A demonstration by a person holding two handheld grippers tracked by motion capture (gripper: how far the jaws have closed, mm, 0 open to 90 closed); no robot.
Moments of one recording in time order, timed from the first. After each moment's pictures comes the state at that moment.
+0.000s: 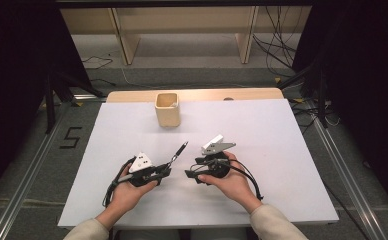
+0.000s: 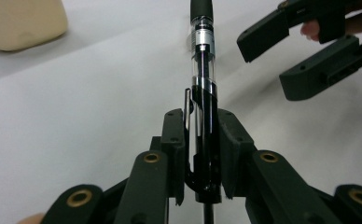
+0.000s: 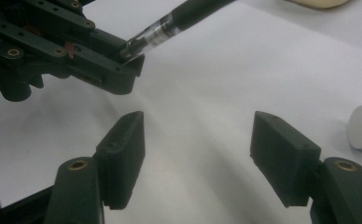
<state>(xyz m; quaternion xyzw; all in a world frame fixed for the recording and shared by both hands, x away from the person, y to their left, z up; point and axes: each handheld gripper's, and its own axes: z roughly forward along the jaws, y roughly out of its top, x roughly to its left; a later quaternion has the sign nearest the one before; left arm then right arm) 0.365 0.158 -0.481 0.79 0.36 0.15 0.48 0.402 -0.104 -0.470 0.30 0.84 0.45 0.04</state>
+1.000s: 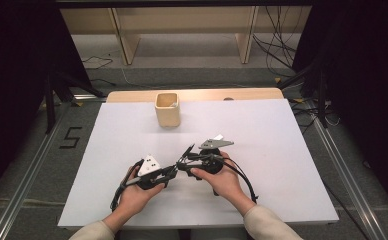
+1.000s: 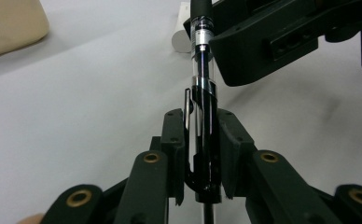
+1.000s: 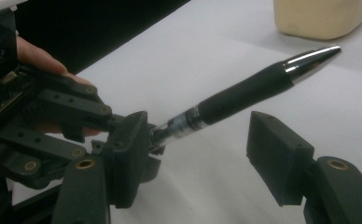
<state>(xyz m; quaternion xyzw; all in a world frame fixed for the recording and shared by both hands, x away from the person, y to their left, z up) 0.359 0.136 -0.485 0.80 0.35 0.16 0.47 0.409 -0.086 -0.470 0.34 0.78 0.52 0.02</state>
